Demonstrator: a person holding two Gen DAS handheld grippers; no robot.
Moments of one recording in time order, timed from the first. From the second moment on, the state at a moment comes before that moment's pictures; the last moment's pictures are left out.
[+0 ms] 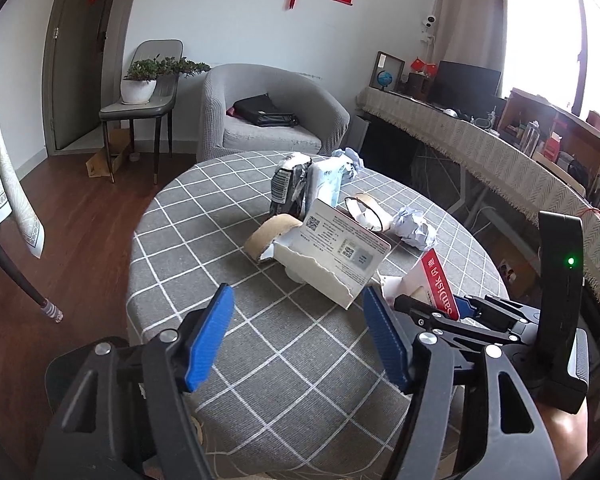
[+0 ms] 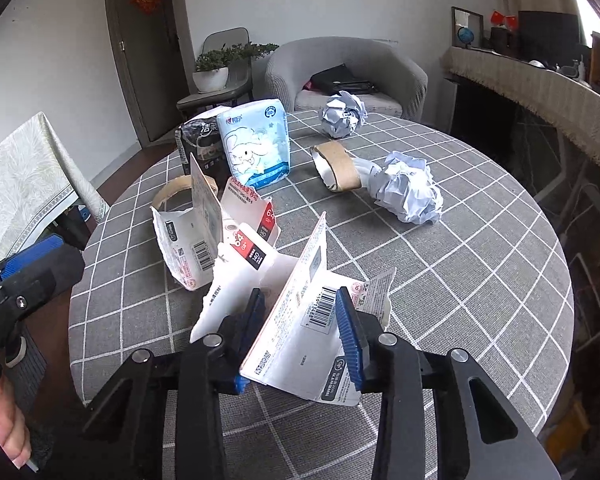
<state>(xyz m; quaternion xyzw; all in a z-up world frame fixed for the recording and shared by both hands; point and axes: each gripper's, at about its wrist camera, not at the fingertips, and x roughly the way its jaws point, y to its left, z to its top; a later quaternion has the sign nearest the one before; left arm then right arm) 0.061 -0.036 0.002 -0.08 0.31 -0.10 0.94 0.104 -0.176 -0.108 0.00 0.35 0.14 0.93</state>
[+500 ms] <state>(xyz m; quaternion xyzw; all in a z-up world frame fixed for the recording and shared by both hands) 0.101 -0.065 -0.017 -0.10 0.35 -0.07 0.93 0.113 -0.194 -0.094 -0.05 0.33 0.17 0.93</state>
